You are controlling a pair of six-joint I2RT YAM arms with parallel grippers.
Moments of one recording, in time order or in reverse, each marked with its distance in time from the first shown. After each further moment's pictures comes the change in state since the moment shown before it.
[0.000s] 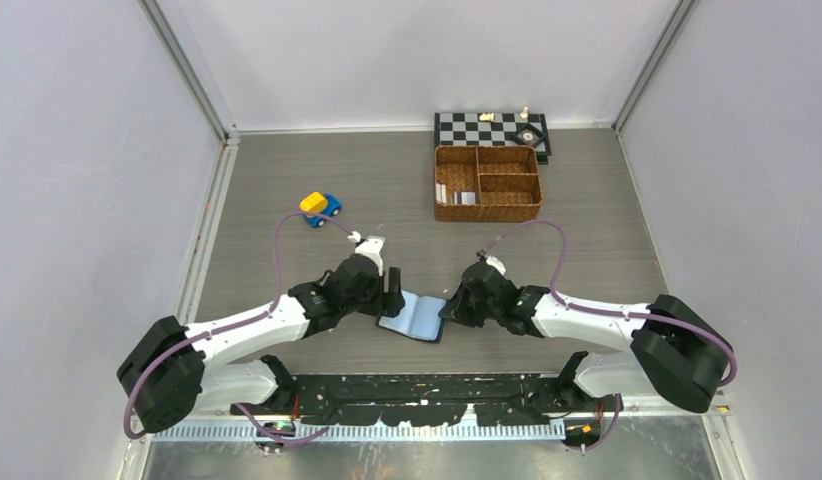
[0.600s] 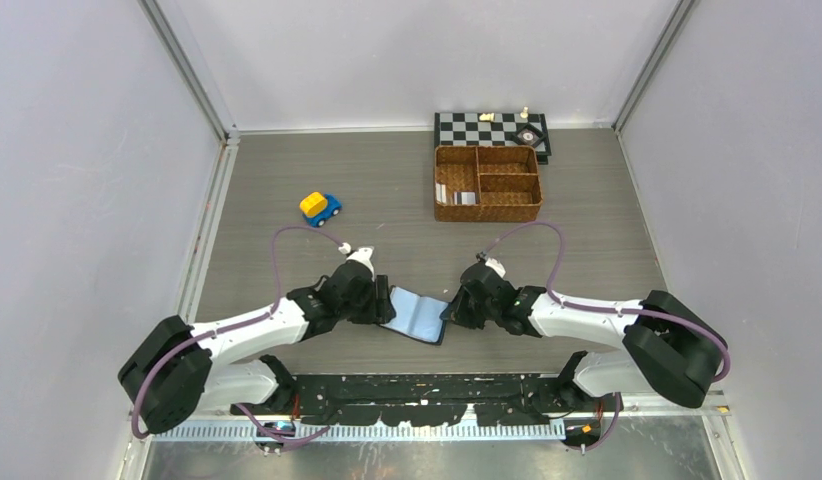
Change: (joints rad) left arm 0.039 0.009 -0.074 -0.016 0.062 -0.114; right arm 0.000 0.034 -0.006 0.006 0.006 -0.003
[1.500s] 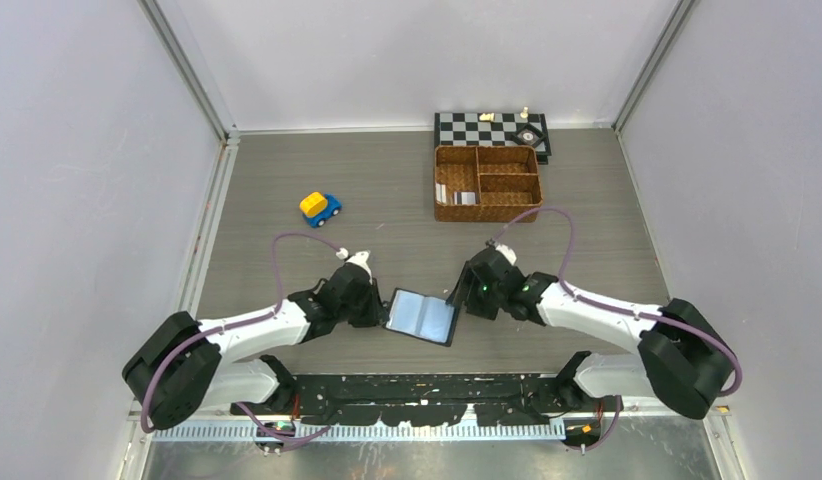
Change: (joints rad) left arm 0.026 0.037 -0.054 0.079 0.063 -0.077; right arm -0.077 -0.040 0.049 -0.145 0.018 -0.097
